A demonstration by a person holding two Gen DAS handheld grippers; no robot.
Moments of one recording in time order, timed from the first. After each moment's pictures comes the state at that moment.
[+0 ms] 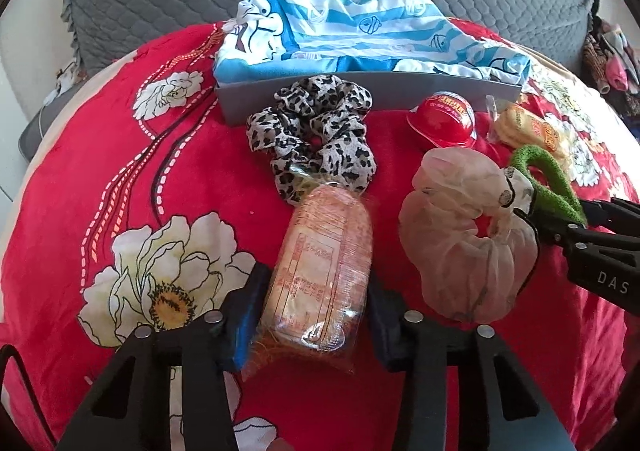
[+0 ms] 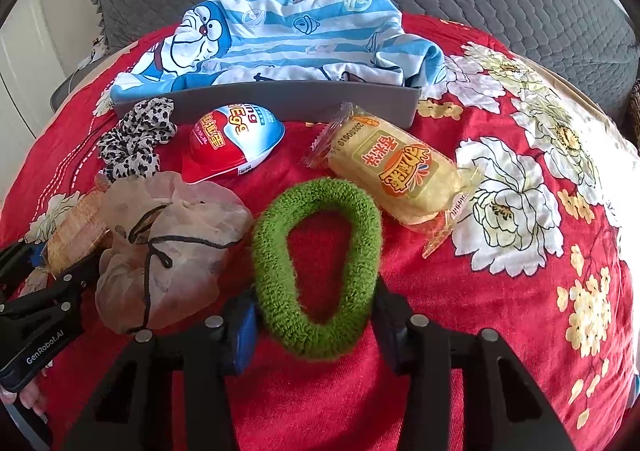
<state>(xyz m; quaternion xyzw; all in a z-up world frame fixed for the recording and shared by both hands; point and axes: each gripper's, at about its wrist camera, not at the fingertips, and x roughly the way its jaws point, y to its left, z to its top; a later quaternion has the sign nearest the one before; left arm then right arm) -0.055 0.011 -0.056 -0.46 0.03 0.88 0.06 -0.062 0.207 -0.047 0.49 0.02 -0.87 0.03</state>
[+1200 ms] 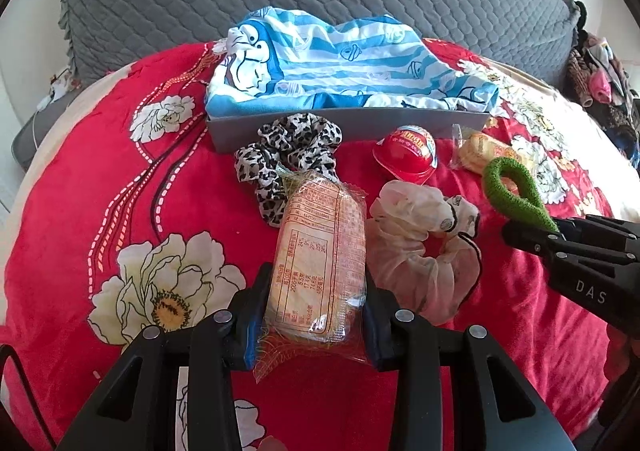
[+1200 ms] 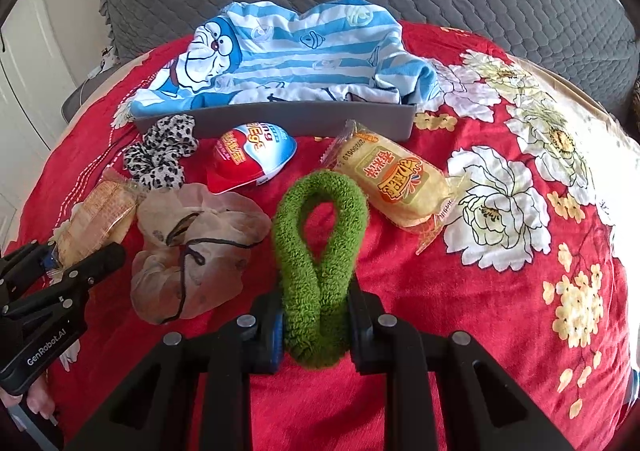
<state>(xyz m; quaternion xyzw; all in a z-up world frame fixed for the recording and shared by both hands) -0.042 0.016 -0.027 -0.44 0.01 0.89 0.08 -0.049 0.205 -0.023 0.48 0.01 -0.87 0.04</state>
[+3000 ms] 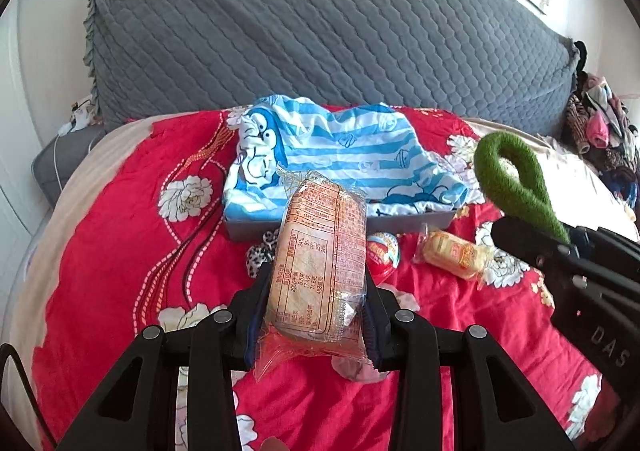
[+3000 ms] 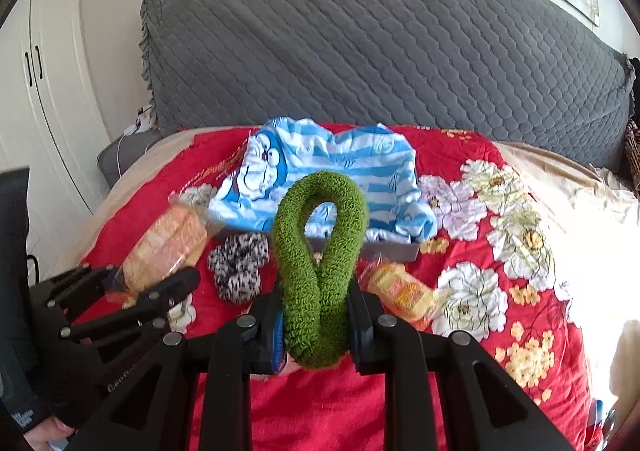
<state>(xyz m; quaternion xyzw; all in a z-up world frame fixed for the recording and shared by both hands) -0.036 0.026 0.072 -0.37 -0.01 0.93 0.07 -0.024 0.177 0.099 0.35 0.01 -0.93 0.07</state>
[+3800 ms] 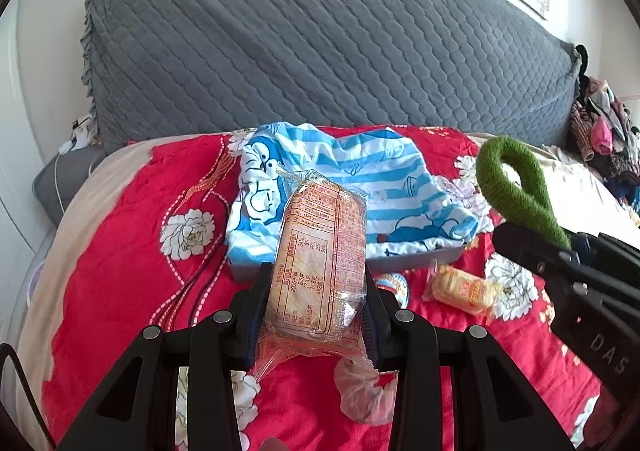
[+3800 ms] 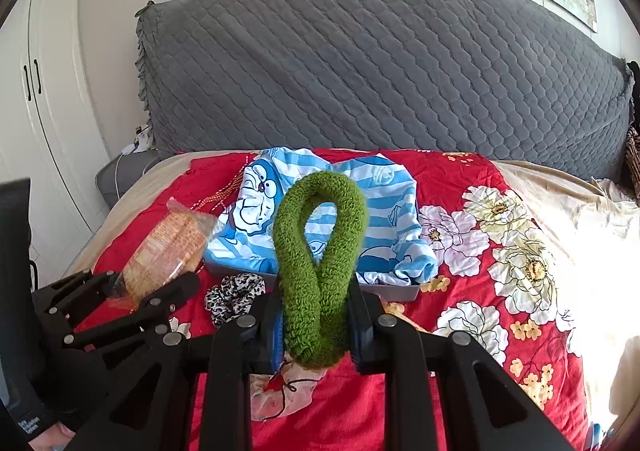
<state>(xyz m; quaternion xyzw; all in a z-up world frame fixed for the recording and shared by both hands) -0.069 0.028 0.087 -0.35 0.00 0.93 0.06 -0.053 0.182 0.112 0.34 0.00 -0.94 0.07</state>
